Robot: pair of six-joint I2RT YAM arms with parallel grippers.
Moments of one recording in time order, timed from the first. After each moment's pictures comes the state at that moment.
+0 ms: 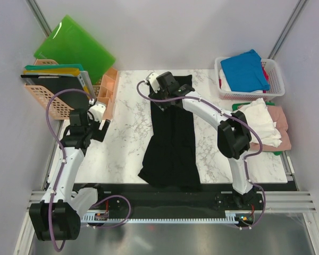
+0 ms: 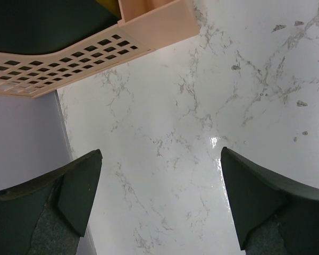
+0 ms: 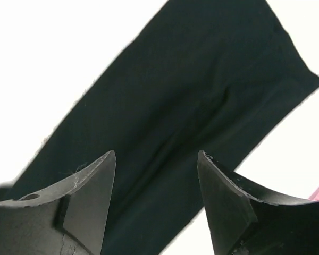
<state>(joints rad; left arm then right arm) 0.04 0.98 0.75 -0.45 -0.03 0.48 0.66 2.08 1.84 -0.52 0.13 -0.29</state>
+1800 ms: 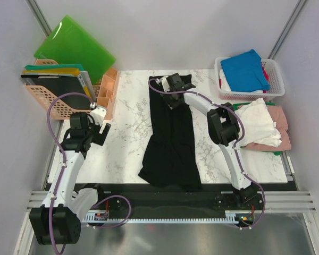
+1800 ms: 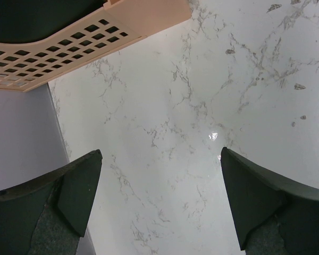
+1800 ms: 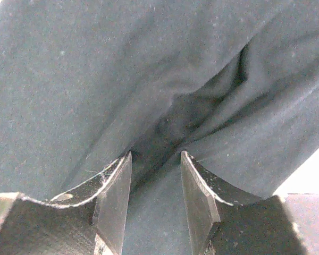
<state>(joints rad) 0.04 0.93 0.72 -0.48 -0.03 0.50 0.50 2.41 2.03 -0.55 0.02 -0.19</state>
